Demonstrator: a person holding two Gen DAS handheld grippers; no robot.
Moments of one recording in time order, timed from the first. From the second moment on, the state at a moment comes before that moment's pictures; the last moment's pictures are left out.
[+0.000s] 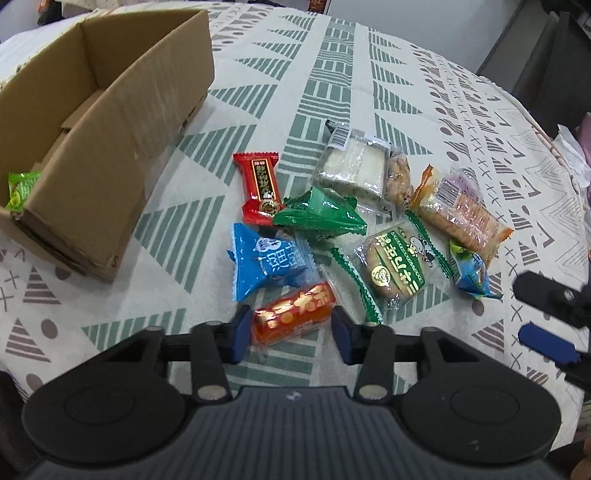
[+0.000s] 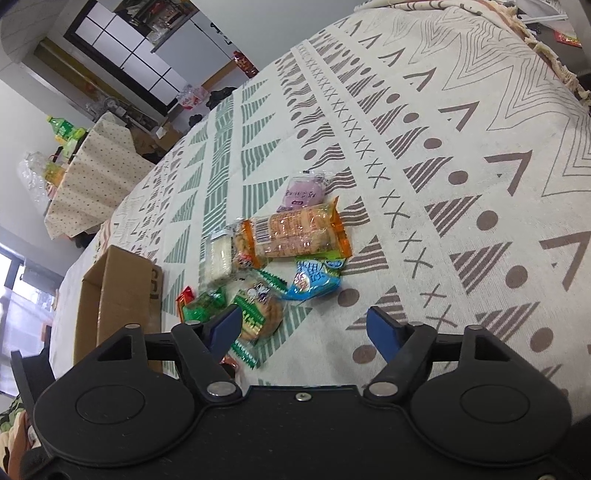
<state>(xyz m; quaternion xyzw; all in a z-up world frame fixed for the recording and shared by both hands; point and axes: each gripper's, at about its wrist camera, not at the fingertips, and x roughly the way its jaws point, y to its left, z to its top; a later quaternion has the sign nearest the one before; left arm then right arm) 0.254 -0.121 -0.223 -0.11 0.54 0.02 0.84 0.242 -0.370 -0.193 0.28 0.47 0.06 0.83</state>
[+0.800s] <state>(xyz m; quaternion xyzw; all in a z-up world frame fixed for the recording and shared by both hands) 0.250 -0.104 -0.180 -0.15 0.51 0.04 0.85 0.287 -0.355 -0.221 0.25 0.50 0.03 0.83</state>
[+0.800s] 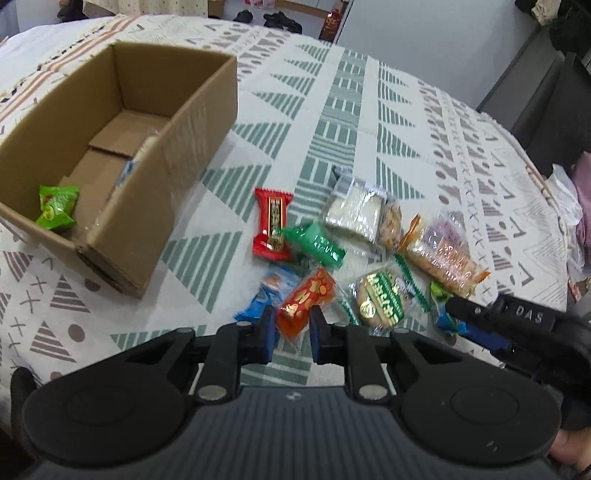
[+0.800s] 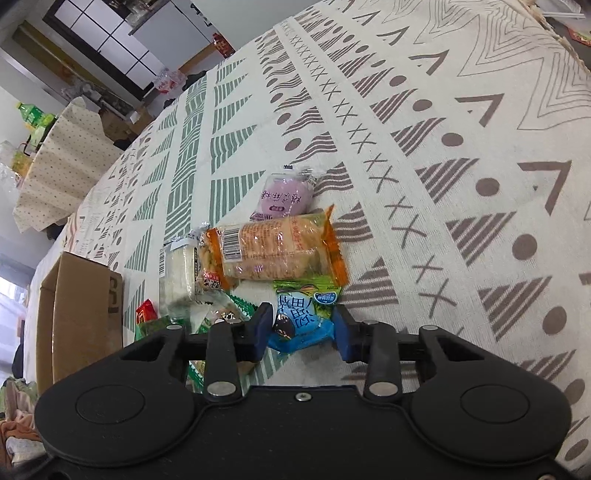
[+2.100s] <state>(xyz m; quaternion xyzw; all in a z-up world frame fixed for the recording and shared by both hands) 0.221 -0.009 -0.095 -0.22 0.42 0.05 0.88 0.225 -0.299 -0.118 0.29 0.38 0.10 0.87</state>
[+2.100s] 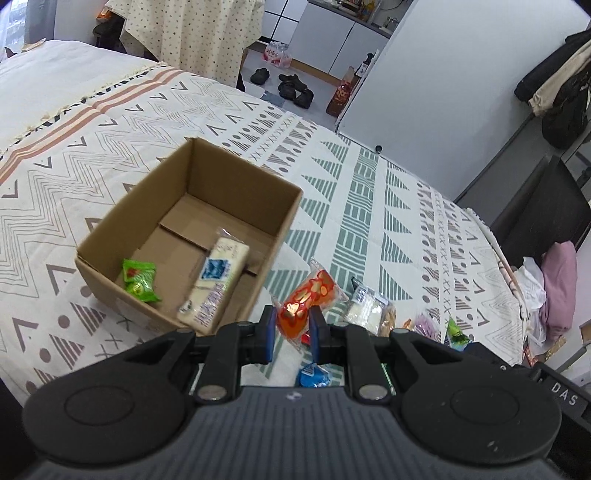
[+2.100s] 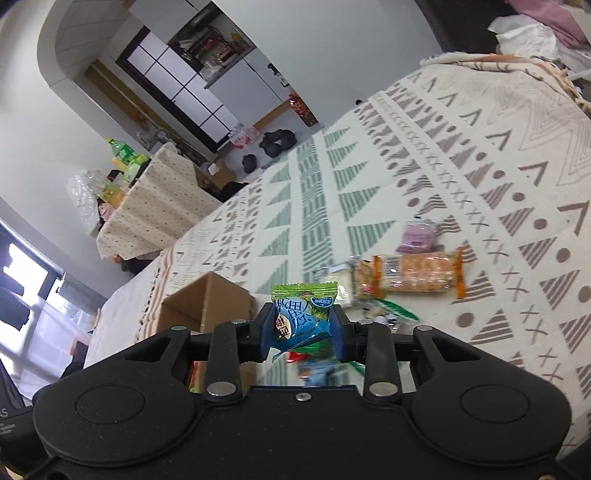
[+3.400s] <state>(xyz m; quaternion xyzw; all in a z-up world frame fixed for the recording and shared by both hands) 0.245 0.122 -0.139 -0.32 0.43 0.07 0.84 0.261 -0.155 -0.112 0.22 0.41 0.15 0.87</state>
